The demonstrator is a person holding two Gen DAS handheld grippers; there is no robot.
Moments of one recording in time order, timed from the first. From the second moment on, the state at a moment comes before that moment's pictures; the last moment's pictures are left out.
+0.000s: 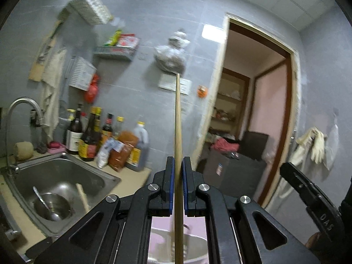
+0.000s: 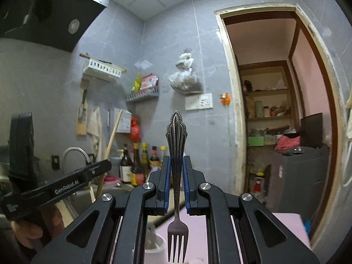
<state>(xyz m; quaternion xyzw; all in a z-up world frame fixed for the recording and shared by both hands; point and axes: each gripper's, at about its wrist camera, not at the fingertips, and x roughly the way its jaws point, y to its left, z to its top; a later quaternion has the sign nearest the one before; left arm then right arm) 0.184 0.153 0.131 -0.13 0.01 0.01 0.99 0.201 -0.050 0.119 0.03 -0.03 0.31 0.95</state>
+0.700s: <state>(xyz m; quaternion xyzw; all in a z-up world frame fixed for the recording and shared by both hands) 0.218 0.204 0.092 -0.16 -0.01 0.14 0.98 0.249 0.008 0.081 0.08 0.00 0.34 0.94</state>
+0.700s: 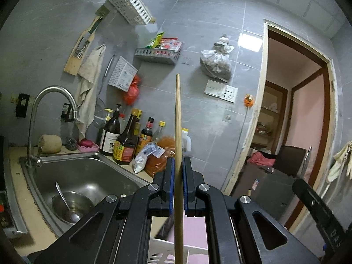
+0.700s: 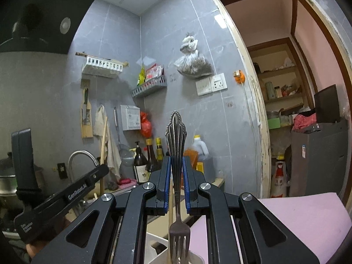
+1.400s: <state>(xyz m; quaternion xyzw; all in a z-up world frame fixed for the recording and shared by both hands) 0.228 0.177 0.047 -0.12 0.02 0.15 0.98 0.251 0.013 0.040 0.04 0.05 0.33 0.94</state>
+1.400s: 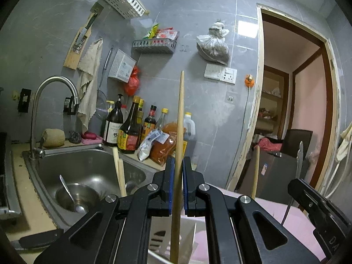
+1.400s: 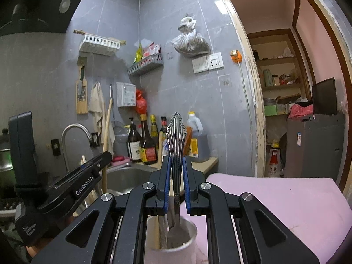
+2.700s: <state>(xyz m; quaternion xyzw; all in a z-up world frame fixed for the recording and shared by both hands) 0.180 0.134 0.079 -0.13 0.07 0.03 0.99 0.212 -0.067 0.065 0.07 0.04 0.28 0.96</state>
